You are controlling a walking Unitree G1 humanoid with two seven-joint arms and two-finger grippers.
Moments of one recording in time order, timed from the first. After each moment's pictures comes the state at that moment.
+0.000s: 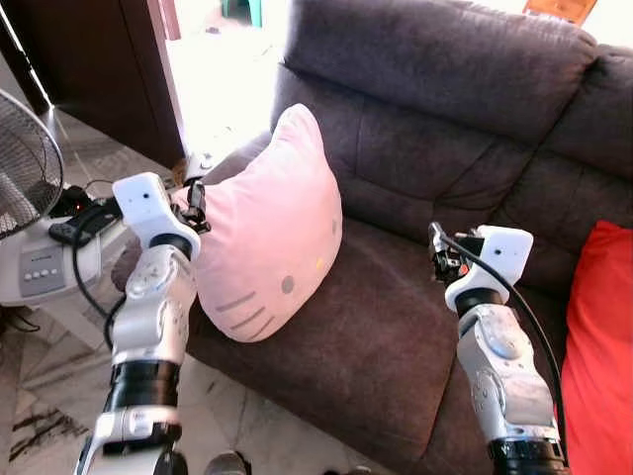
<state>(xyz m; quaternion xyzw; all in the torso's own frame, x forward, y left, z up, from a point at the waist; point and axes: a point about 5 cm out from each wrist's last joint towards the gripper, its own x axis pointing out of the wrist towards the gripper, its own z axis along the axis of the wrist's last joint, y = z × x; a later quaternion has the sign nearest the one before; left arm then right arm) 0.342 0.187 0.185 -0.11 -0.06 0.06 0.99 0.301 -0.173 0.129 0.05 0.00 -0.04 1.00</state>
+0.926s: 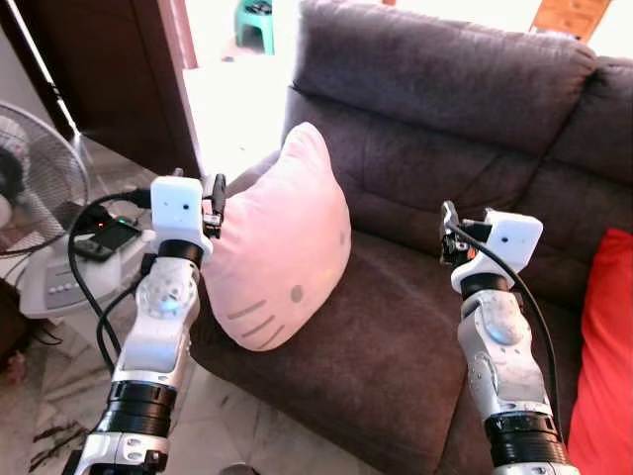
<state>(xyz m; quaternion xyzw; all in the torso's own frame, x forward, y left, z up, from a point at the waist) 0.327 0.168 0.187 0.09 -0.17 0.01 0.98 0.318 -0.183 0.134 0.03 -0.06 -0.06 1.00</state>
